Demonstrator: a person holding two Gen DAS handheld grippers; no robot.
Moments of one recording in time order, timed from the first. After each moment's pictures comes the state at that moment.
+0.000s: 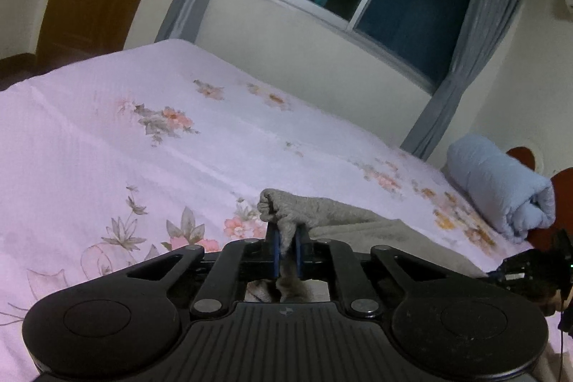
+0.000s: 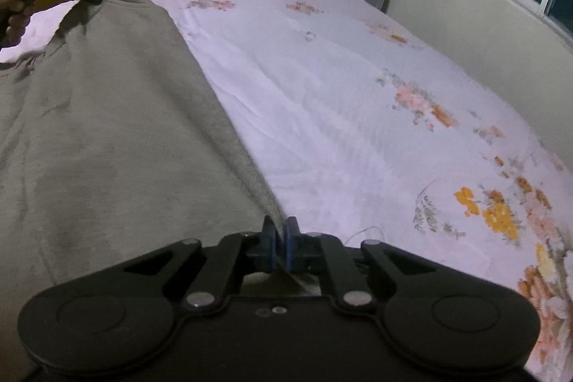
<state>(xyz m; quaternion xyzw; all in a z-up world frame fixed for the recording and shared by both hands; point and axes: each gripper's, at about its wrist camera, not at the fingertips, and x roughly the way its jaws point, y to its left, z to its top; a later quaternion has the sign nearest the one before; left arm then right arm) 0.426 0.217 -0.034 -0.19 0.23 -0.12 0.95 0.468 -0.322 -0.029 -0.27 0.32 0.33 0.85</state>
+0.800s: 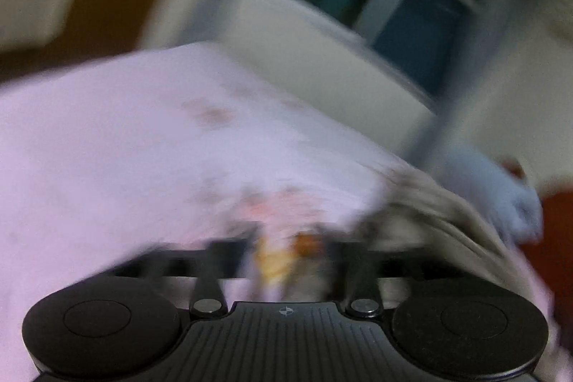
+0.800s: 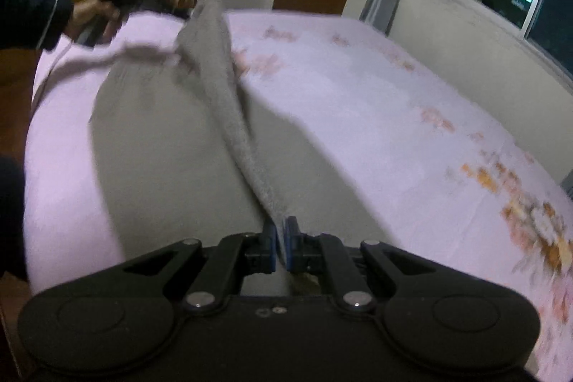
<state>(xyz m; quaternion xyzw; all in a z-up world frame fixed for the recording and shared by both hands) 0.318 0.308 -0.053 -0.27 0.23 -0.08 0.93 0.202 -0.280 0.003 -0.27 0.32 0.31 0.85</state>
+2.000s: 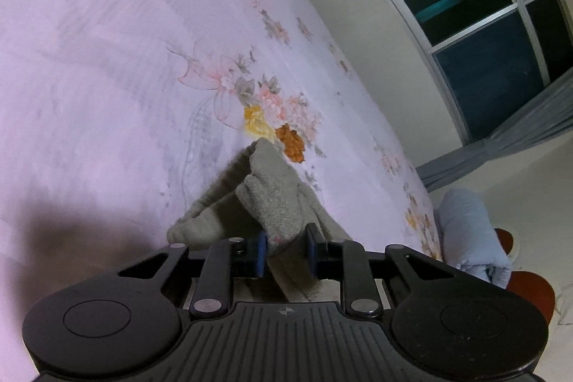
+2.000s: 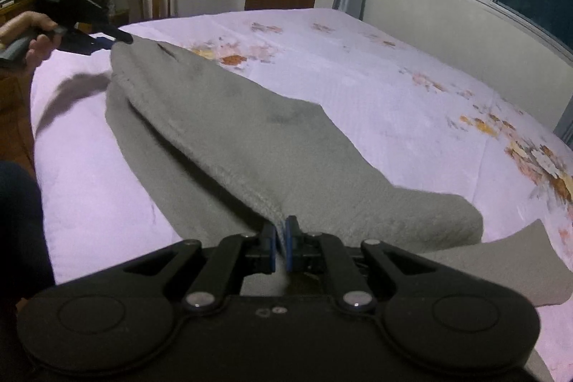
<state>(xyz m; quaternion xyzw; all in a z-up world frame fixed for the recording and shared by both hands) 0.222 0.247 -0.056 -0.42 0.33 -0.04 0.84 0.156 -0.292 -0.016 -0.21 0.31 0.29 0.88</state>
